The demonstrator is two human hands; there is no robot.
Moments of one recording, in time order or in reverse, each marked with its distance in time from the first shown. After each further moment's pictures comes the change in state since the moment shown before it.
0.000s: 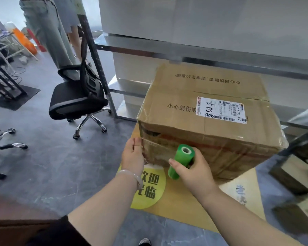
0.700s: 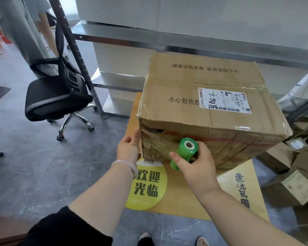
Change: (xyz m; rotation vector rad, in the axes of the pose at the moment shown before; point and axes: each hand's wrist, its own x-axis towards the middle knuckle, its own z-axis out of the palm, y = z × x) left_hand 0.041 0.002 -0.012 -0.057 -0.125 -0.213; right_hand 0.004 0.005 0.027 -0.053 0.247 -0.024
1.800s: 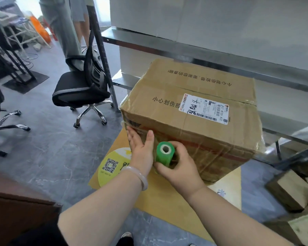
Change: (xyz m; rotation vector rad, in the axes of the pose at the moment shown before) left_hand -0.093 -0.010 0.091 0.160 0.089 0.202; right_hand 0.015 0.012 -0.065 -0.013 -0.449 -0.173
